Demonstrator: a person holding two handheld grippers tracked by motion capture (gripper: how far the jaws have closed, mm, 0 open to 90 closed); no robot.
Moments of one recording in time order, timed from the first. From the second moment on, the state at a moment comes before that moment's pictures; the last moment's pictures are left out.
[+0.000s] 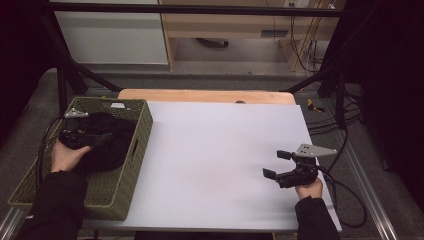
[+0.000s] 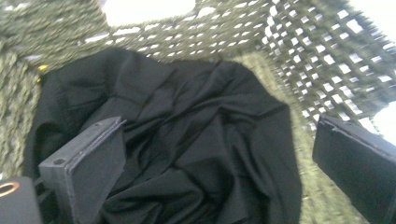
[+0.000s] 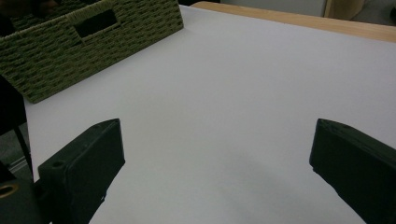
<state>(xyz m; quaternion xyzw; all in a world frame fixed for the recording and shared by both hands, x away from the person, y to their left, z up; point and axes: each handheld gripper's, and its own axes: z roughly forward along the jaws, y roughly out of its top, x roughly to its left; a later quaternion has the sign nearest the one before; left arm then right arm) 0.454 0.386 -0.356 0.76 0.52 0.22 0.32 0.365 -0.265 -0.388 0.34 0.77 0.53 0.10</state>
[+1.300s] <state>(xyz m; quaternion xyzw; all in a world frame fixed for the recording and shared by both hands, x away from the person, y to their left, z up) 0.469 0.388 -0.400 0.77 0.57 0.18 0.22 0.365 -0.264 -0.390 0.34 0.77 0.53 0.10</state>
